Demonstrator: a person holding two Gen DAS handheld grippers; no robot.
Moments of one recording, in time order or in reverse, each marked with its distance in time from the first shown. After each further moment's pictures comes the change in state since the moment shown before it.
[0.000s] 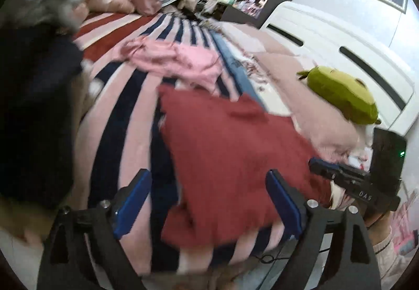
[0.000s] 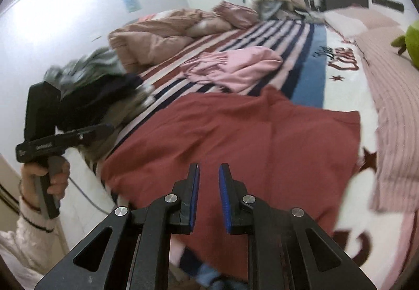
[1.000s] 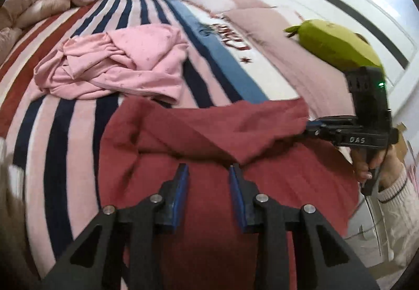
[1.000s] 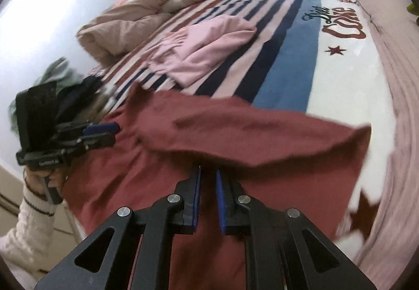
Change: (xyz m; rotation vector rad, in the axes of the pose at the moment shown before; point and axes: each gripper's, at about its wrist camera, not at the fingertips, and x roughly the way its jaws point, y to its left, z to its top) left arm 0.142 -0.025 0.098 0.248 0.229 -0.098; right arm 0.088 -0.136 0.078 0.161 0.212 0.042
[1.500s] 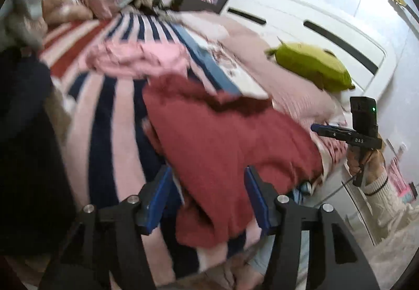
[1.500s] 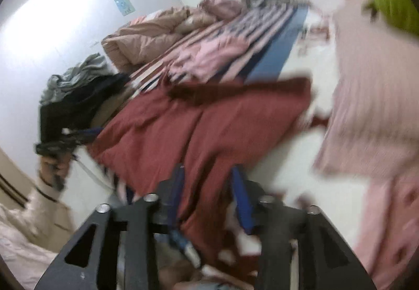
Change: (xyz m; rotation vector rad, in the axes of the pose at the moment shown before) left arm -0.127 -0.006 -0.113 -0.026 -0.206 -0.052; right arm -0.118 0.022 -0.112 -0.096 -0.195 -0.005
